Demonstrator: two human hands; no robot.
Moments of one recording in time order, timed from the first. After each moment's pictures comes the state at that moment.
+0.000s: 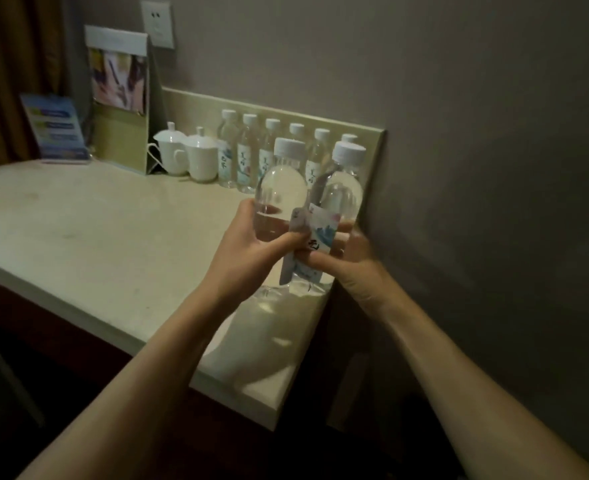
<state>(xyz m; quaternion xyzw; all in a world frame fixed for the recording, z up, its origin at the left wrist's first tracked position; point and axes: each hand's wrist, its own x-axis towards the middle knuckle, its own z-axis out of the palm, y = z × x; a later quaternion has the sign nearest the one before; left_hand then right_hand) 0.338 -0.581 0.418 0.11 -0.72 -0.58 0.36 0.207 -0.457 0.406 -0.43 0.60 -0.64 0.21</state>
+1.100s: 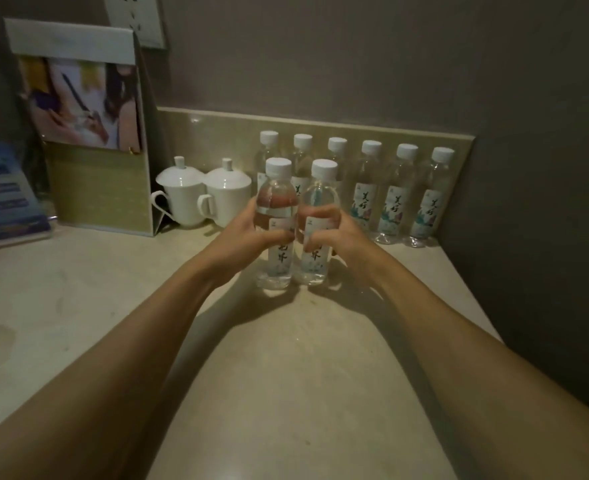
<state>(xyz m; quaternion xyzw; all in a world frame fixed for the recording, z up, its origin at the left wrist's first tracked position) 0.263 -0.903 0.426 -0.03 -0.78 -0.61 0.13 0.165 -0.741 0.421 -0.25 0.75 -0.59 0.17</state>
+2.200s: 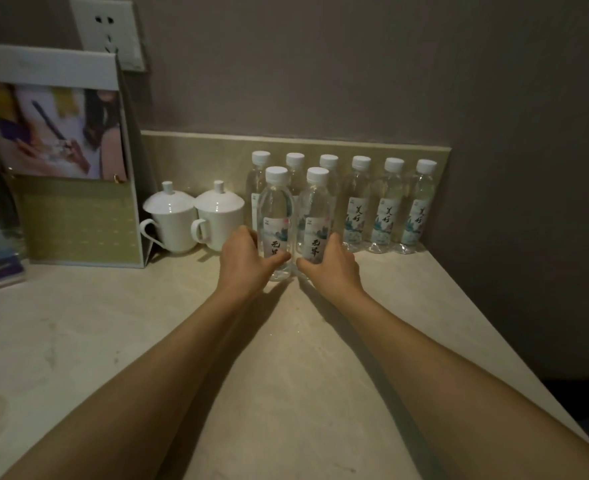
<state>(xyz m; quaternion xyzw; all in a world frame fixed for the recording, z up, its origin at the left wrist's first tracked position) 0.222 -0.920 0.395 0.16 -0.87 -0.38 0.27 0.182 -0.778 0.394 -0.11 0.91 -0.39 -0.07</state>
